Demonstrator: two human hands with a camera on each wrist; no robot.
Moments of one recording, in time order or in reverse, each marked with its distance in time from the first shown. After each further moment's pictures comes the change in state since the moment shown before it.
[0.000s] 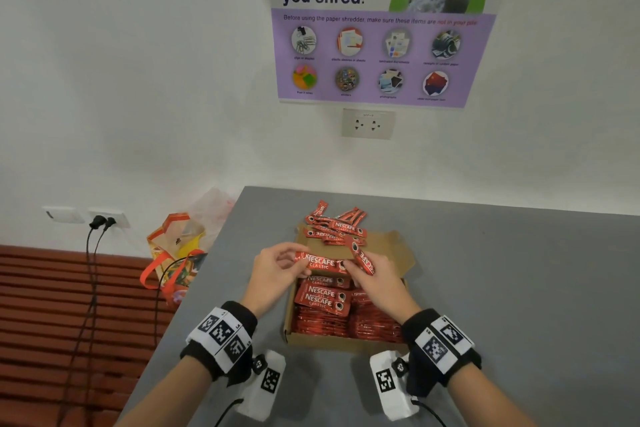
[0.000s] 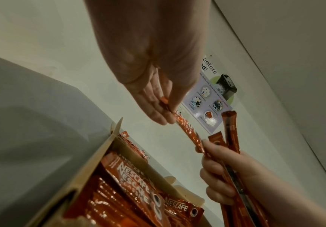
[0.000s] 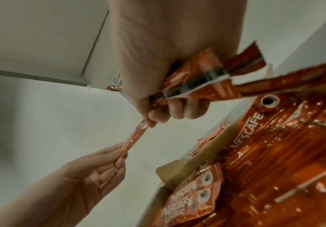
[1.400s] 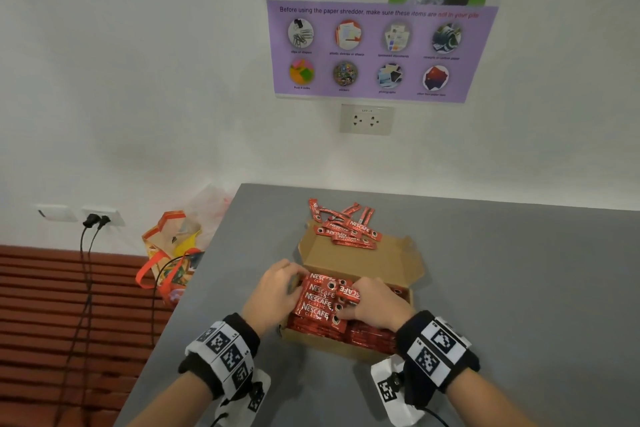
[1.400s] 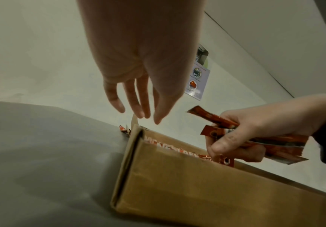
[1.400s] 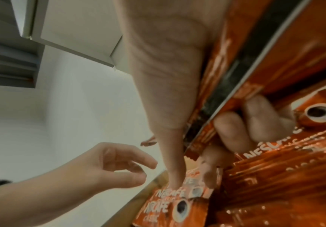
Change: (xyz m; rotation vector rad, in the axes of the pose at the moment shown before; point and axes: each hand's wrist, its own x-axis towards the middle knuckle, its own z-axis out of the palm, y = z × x) left_hand -0.002 -0.035 0.002 0.671 -0.166 0.149; right_hand -0.002 0.015 0.010 -0.477 -0.402 0.265
